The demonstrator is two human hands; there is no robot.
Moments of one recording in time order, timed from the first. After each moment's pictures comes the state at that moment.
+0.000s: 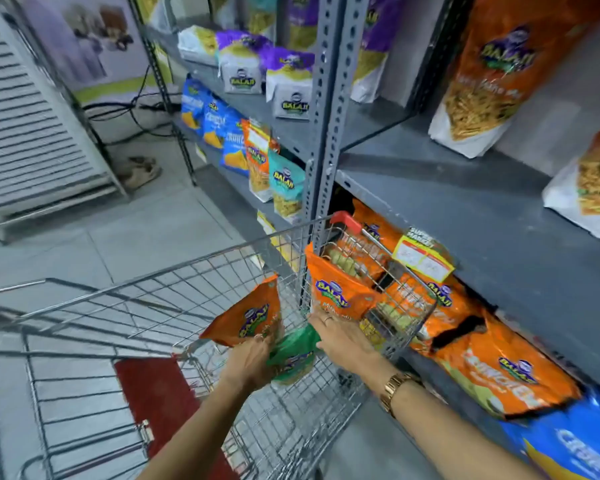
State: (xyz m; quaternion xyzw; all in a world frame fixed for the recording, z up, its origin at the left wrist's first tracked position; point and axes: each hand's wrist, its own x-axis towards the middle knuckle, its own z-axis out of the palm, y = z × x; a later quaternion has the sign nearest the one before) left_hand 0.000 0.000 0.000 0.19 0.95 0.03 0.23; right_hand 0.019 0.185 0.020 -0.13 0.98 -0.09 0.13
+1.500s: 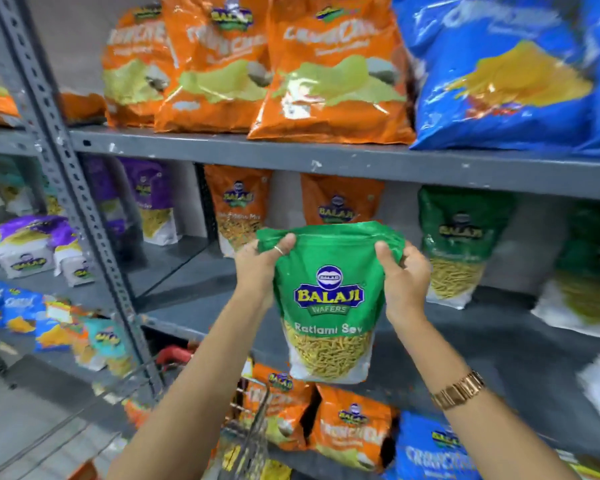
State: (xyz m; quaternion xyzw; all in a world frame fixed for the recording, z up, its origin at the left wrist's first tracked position) left_hand 0.031 0.340 0.314 0.21 0.50 0.82 0.21; right_hand 0.165 0.453 0.295 0.22 0.59 -0.52 -0.58
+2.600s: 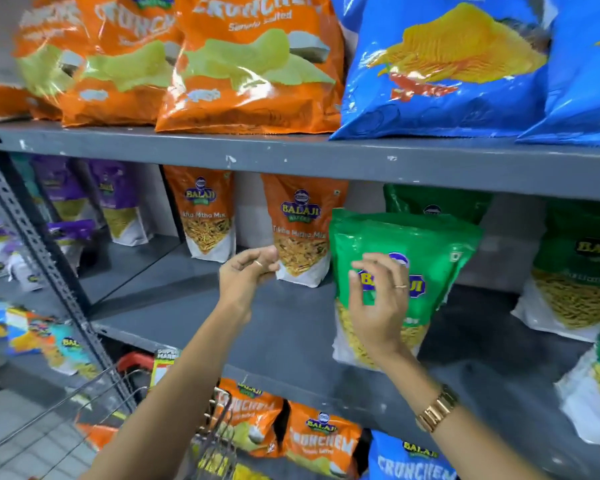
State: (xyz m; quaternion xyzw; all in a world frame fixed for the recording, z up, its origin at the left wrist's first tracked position) left_hand 0.034 0.411 0.266 0.23 0.56 0.77 0.19; right_hand 0.192 0.514 0.245 0.12 0.71 -0.11 -0.69
